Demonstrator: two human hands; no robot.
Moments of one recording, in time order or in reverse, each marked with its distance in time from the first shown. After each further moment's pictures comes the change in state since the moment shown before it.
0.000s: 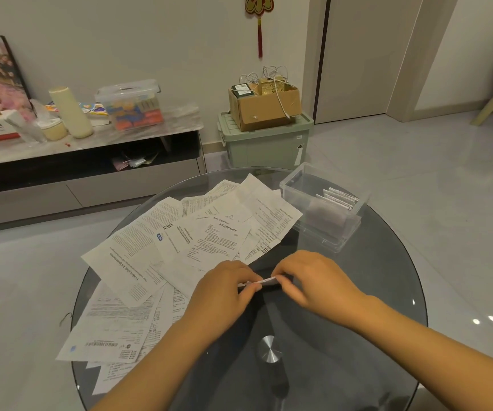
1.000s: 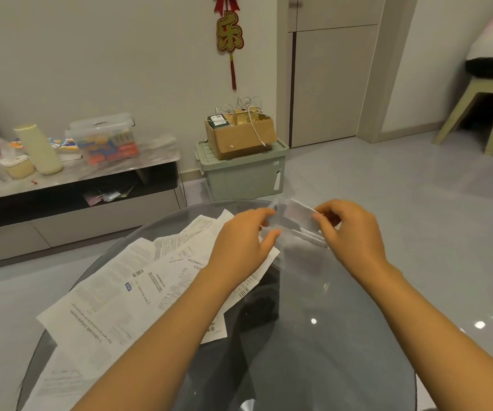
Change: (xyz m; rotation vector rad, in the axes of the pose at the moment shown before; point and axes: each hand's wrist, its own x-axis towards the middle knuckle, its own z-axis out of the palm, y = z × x) left_hand 0.123 0.069 -0.029 0.042 0.137 0.123; right_hand 0.041 0.070 -0.083 0.040 0.595 0.428
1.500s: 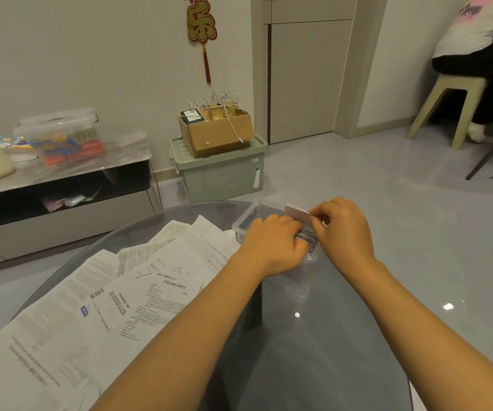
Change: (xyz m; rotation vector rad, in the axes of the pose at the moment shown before) left_hand 0.064 0.021 0.071 0.226 -0.284 0.248; right_hand 0.024 0.042 0.020 -0.195 0.031 0.086
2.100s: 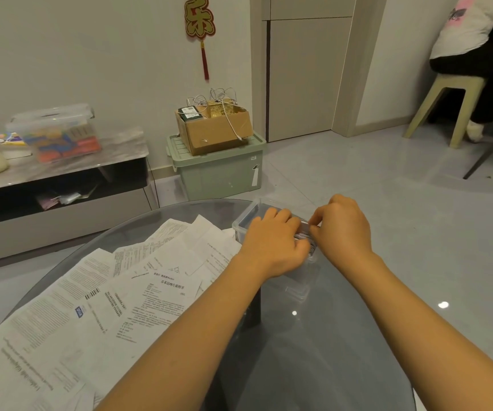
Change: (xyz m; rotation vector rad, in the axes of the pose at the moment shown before) left_hand 0.004 -0.002 0.012 -0.028 0.089 0.010; right_hand 0.006 -0.008 -0.002 -0.237 -0.147 0.095
